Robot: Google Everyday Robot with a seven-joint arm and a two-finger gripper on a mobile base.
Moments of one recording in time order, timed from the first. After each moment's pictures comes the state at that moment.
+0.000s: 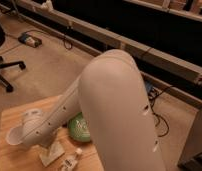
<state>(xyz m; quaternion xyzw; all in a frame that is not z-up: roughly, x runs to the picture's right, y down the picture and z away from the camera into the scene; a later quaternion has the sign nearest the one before) -0.255 0.277 0.730 -0.27 0.03 0.17 0.95</state>
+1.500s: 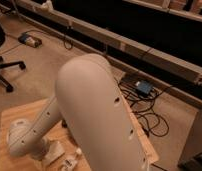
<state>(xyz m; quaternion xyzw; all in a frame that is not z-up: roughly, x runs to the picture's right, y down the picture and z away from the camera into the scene) -0.253 0.324 0.722 -0.30 0.09 0.14 0.94</state>
